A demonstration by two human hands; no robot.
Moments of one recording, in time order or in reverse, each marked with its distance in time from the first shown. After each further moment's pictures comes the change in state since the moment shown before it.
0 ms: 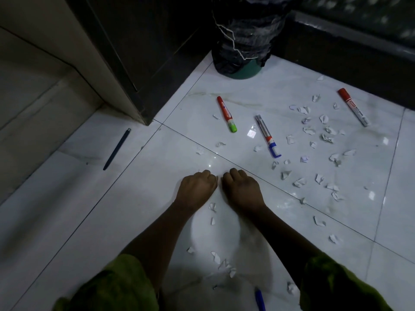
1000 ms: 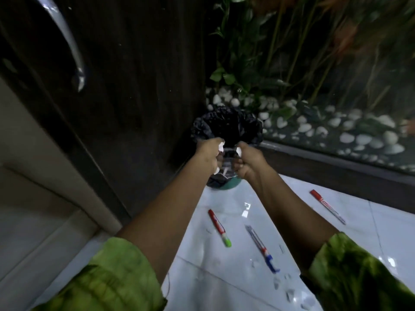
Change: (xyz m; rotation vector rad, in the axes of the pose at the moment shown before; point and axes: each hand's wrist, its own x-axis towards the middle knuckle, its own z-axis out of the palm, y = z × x) left_hand 0.271 -0.055 -0.262 -1.820 -0.100 -0.759; right_hand 0.272 0.076 -0.229 1.858 0.352 0.975
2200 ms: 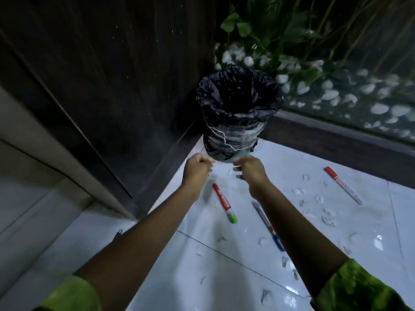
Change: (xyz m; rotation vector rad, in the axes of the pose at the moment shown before) left_hand 0.044 -0.121 -0.075 0.311 0.144 0.230; right_hand 0.025 0.103 -0.049 -0.610 0.002 -0.121
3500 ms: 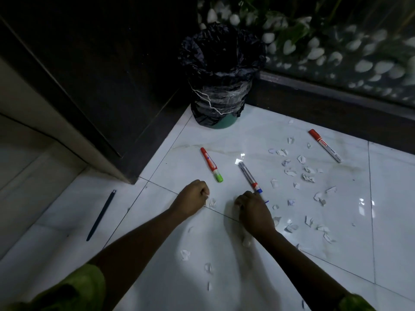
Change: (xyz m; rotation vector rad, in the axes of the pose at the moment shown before) left_hand -0.085 -0.123 0.004 0.779 -0.339 0.214; right_hand -0.121 0.143 -0.063 -1.032 -0.144 -0.339
